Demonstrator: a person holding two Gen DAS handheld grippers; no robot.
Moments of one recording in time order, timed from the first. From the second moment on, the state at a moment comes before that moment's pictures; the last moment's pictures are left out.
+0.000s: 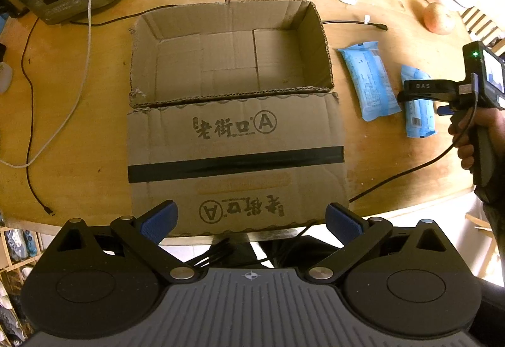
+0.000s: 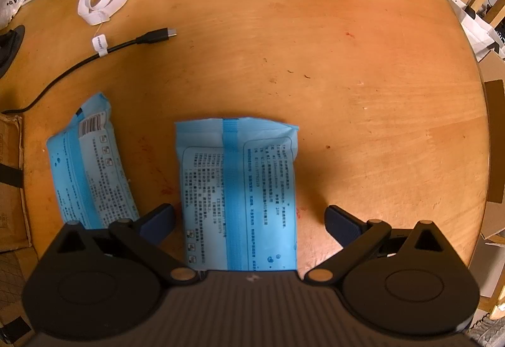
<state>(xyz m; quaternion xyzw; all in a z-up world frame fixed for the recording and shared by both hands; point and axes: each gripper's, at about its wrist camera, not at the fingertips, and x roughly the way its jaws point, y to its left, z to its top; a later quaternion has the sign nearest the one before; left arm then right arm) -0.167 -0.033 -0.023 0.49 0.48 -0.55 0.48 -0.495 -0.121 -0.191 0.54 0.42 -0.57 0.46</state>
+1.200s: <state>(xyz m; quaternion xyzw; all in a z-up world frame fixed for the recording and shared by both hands) -0.158 -0.024 -0.021 0.49 0.48 -0.55 0.48 -0.483 -0.105 -0.173 0.54 0.41 -0.57 0.46</state>
